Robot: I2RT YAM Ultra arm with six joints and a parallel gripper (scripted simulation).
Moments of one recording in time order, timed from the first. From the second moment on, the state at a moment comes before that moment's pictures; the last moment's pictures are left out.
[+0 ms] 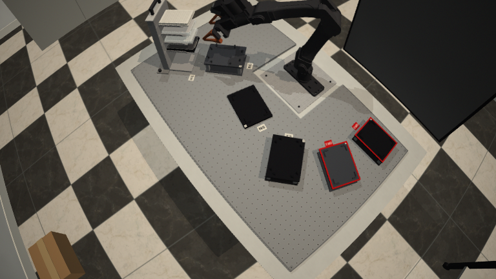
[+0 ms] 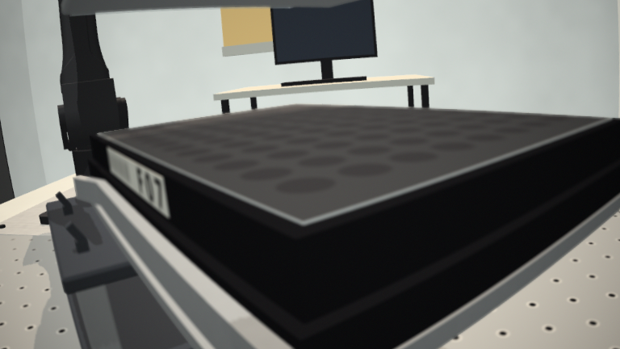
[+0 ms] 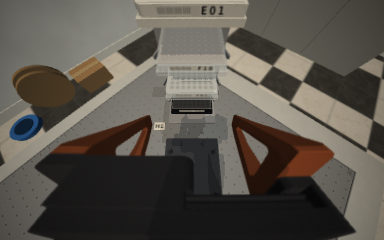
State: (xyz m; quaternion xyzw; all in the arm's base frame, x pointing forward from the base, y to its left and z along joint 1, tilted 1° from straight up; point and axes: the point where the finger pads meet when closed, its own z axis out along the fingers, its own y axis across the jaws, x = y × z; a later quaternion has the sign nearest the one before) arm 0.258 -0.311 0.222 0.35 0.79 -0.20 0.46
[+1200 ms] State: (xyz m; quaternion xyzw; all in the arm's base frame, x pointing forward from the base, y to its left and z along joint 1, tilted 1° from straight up) arm 0.248 -0.299 0.222 0.35 0.79 -0.20 0.46
